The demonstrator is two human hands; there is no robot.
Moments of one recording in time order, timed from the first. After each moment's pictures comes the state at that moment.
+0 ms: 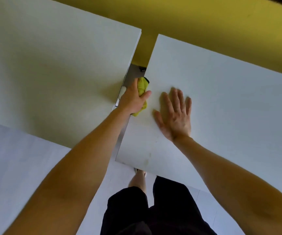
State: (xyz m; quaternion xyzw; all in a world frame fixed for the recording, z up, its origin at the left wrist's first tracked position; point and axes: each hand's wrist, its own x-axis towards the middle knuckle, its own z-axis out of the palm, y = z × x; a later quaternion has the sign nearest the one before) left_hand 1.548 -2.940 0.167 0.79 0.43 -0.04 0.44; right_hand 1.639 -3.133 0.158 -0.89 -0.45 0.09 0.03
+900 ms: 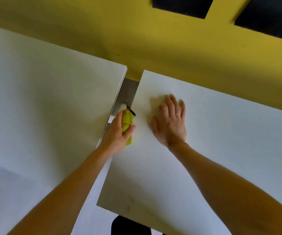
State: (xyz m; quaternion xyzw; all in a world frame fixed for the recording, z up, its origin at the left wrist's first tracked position) left_hand 1.563 -2.933 0.169 0.78 0.48 -0.04 0.41; right_hand 1.751 -3.060 0.147 -0.87 -0.48 0.05 0.13
